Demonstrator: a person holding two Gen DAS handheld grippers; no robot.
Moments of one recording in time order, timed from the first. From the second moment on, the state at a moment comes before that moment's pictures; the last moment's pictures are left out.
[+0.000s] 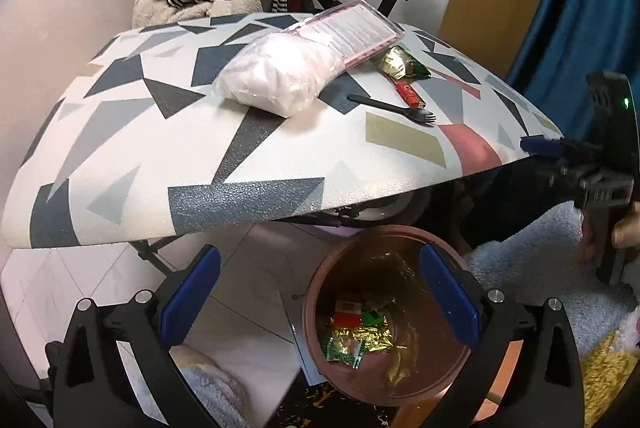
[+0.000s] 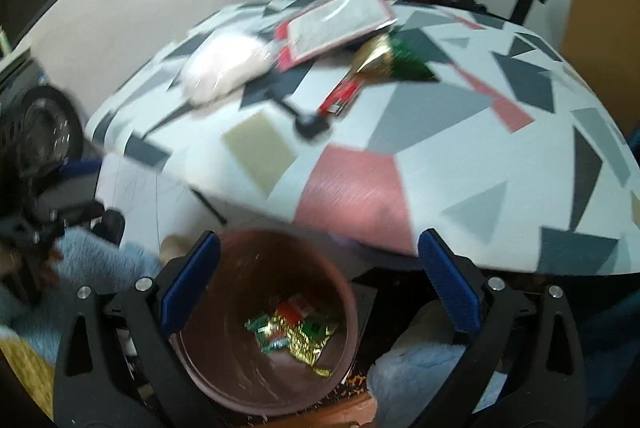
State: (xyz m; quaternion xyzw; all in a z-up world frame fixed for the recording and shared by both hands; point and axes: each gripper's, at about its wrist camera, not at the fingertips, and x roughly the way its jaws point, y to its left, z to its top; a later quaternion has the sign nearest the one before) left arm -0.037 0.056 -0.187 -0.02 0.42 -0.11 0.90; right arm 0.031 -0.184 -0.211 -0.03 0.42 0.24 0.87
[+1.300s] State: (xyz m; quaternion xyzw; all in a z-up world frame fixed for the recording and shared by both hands) left arm 0.070 0.079 -0.175 -0.08 0.43 -0.08 0.90; right arm 0.257 -0.167 -0.221 0.03 0.47 0.17 0.87
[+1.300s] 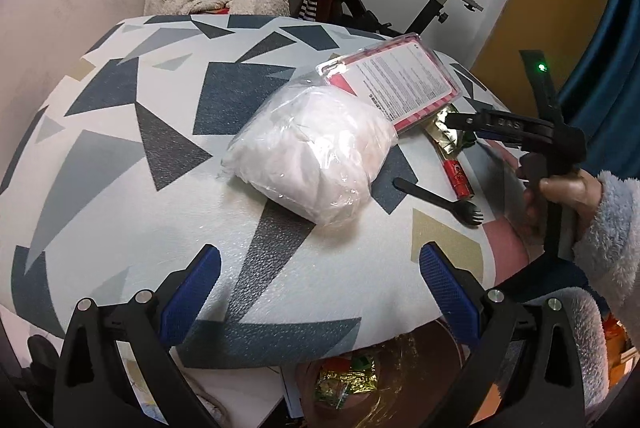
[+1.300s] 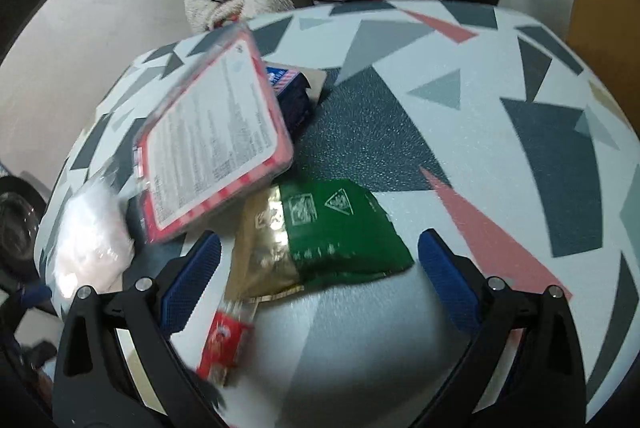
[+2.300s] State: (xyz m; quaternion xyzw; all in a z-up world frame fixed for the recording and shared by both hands) left arm 0.093 0.046 -0.182 -0.10 0.45 -0.11 0.88; right arm 0.183 -0.189 -0.211 -0.15 0.49 0.21 0.83
